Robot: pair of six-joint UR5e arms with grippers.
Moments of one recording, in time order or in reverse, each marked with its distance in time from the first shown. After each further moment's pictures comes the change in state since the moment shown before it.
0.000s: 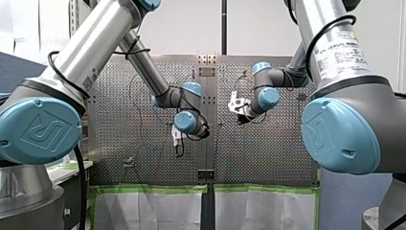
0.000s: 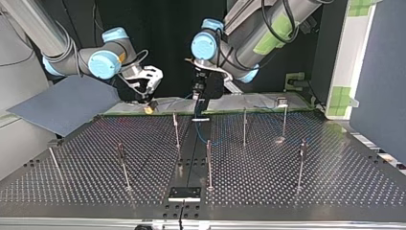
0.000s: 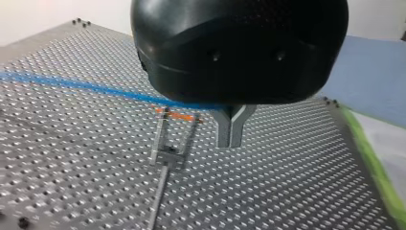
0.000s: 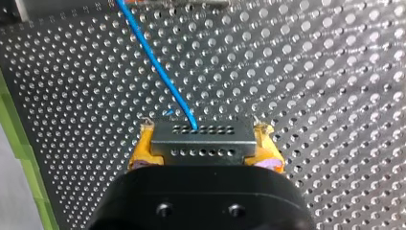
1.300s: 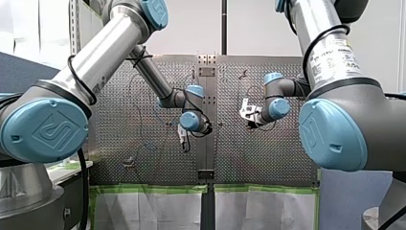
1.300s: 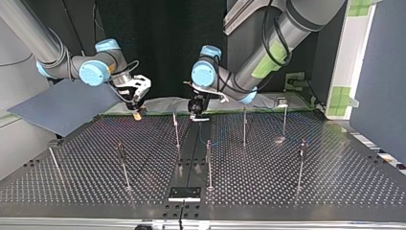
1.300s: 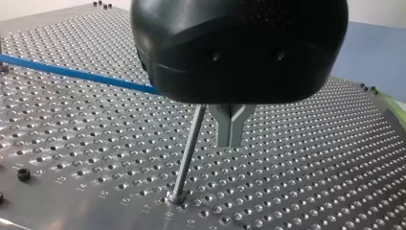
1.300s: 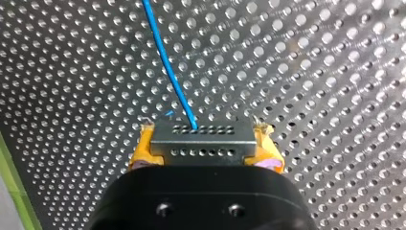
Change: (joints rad) left arm 0.075 -0.119 0.210 -0.050 0.099 -0.022; right arm -0.106 0.081 -0.025 -0.098 -0.080 0.026
